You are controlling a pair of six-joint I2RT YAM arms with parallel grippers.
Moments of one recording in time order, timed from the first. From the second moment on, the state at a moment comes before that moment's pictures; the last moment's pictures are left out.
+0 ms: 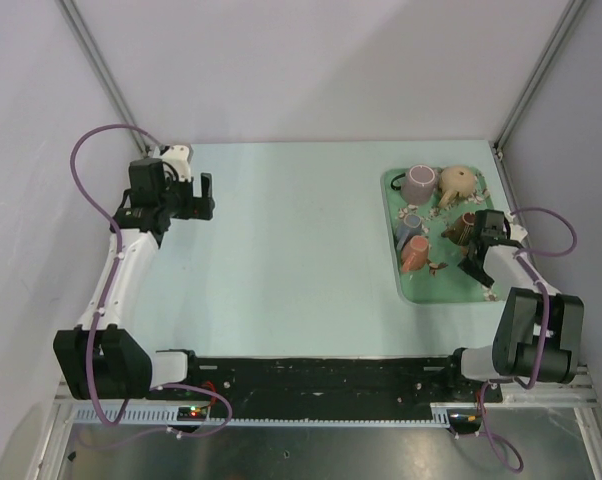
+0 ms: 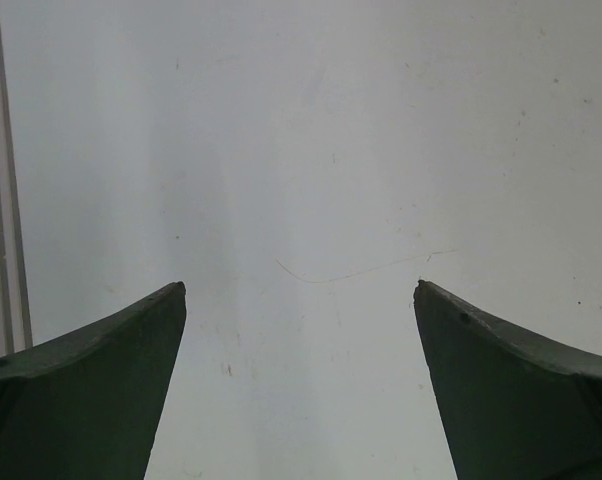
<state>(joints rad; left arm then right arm) 0.02 1.26 1.14 -0.48 0.14 0.10 -0.17 1.37 0.76 -0.49 0.35 0.53</state>
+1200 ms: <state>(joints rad) 0.03 1.28 1.16 -0.51 0.24 0.12 -0.12 1.47 0.90 -0.48 0.49 0.82</state>
